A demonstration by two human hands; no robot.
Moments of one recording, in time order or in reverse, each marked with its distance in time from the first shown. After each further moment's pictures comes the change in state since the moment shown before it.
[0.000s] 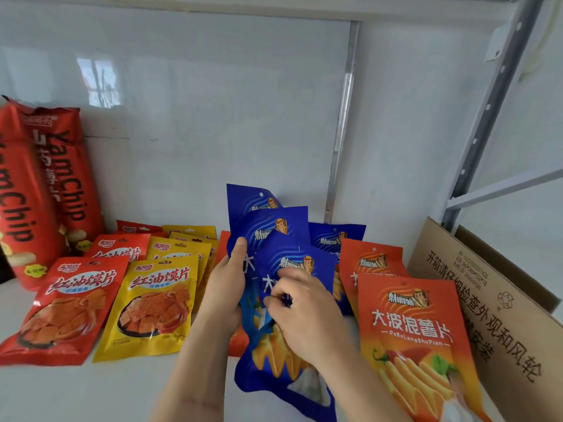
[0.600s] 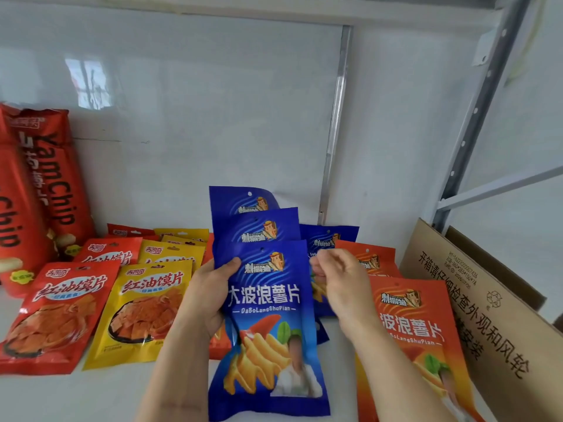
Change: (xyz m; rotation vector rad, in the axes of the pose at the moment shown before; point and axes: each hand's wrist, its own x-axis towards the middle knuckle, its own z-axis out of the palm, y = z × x) left_hand 0.007 0.002 -0.020 0.046 0.015 -0.034; right_hand 0.032 0.054 -0.023 0.667 0.293 0.283
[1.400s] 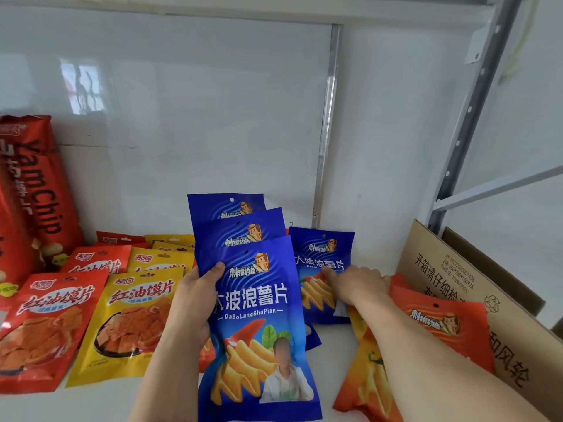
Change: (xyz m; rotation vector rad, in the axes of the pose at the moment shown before) left_hand 0.005 -0.002 0.000 0.020 0.127 0.027; right_hand 0.092 0.066 -0.028 -1.197 -0.145 0.352
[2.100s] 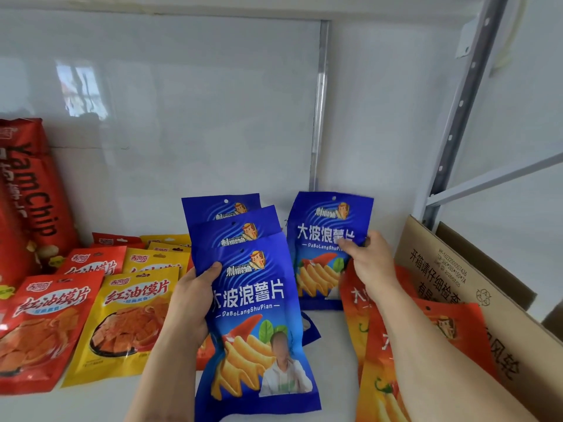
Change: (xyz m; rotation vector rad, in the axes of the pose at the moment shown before) left_hand -0.002 -0.003 0.006 0.005 0.011 -0.025; right_hand 0.006 0.023 -0.023 1.232 0.250 -0.205
